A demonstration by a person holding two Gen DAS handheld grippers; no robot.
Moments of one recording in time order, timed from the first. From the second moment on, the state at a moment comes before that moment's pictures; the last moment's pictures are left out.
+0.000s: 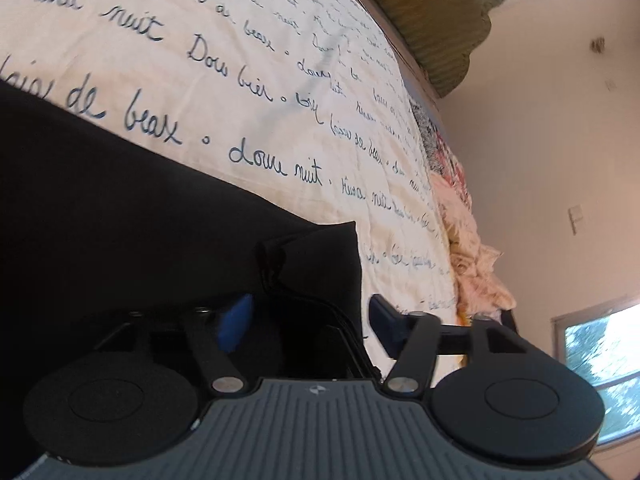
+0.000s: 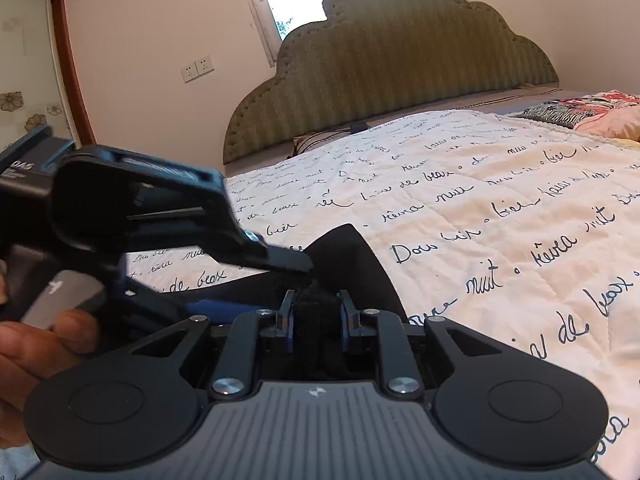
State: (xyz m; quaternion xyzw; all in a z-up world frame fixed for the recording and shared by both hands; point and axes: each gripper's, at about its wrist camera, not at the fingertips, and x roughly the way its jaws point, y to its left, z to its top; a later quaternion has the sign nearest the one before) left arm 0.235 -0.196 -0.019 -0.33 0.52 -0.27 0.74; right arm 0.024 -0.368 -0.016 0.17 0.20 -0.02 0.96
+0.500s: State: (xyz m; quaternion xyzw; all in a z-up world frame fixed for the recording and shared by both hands) left arm 0.258 -0.224 -0.038 -0.31 0.54 -0.22 0.75; right arm 0.009 -0.371 -0.015 0.20 0.18 0.05 0.96
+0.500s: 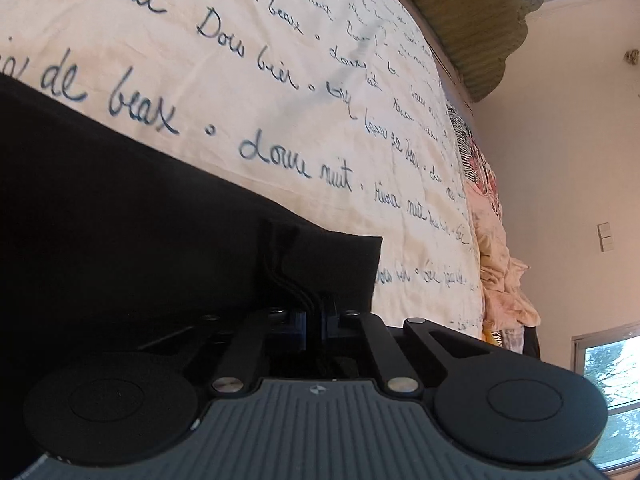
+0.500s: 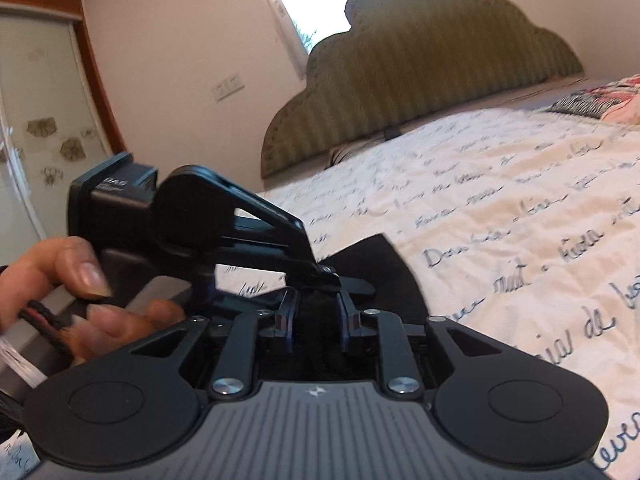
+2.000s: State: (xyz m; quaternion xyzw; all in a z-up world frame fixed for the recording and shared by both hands) left arm 0.139 0.097 -0.027 -0.32 0.33 -0.14 0.87; right arm 0.009 -0.440 -0.044 0.43 0.16 0.00 0.89
